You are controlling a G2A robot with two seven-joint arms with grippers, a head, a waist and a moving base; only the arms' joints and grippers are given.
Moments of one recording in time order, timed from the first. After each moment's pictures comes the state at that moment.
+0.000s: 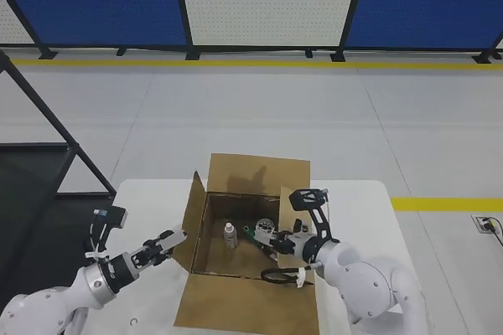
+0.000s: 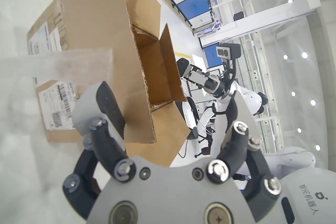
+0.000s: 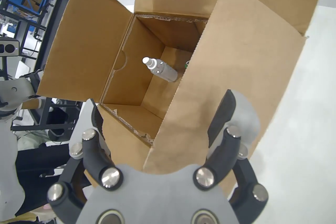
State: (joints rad) left arm 1.24 -1.02 -1.63 -1.89 -0.15 -0.07 -0.86; right arm -0.98 -1.54 1.31 -1.90 -0.97 0.13 1.12
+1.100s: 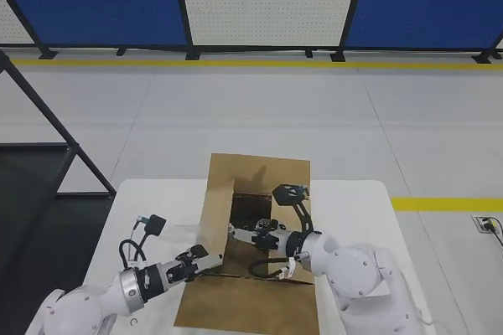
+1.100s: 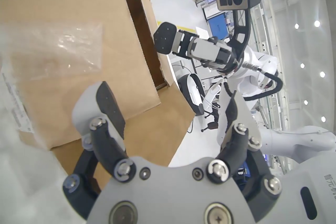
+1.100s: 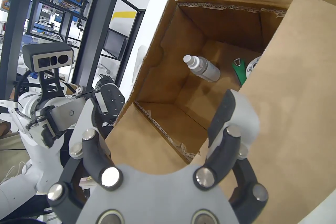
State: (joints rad) left arm 1.20 -1.01 -1.46 -1.91 -0.06 -0.08 -0.88; right arm -0.89 -1.53 1.27 -1.76 -0.71 0.14 1.07
